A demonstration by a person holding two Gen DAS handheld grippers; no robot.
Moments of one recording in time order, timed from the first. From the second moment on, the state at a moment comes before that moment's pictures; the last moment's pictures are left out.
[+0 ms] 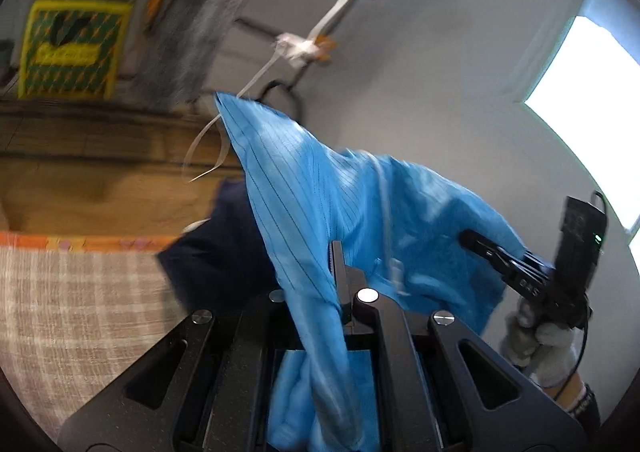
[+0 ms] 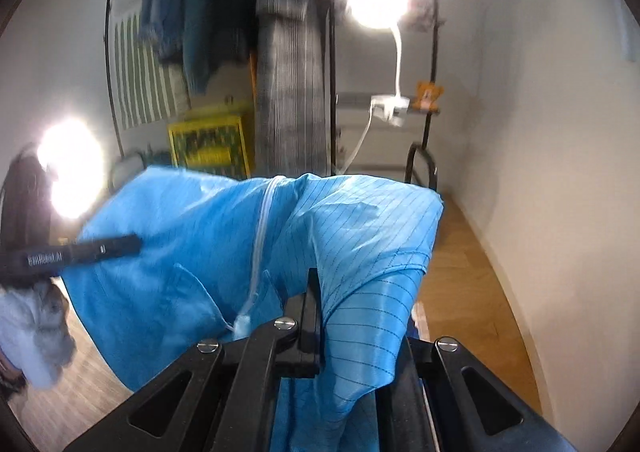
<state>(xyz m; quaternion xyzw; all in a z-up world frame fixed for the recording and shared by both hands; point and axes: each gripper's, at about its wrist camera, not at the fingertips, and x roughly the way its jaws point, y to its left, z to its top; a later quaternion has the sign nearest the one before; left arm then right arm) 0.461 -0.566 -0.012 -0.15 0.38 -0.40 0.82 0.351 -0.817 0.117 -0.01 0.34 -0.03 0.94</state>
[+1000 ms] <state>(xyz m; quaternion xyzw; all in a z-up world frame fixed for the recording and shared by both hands) 0.381 -0.503 0.014 -0.10 0.36 -0.35 0.86 0.280 -0.897 0.064 0.10 0.35 -0.21 0.91</state>
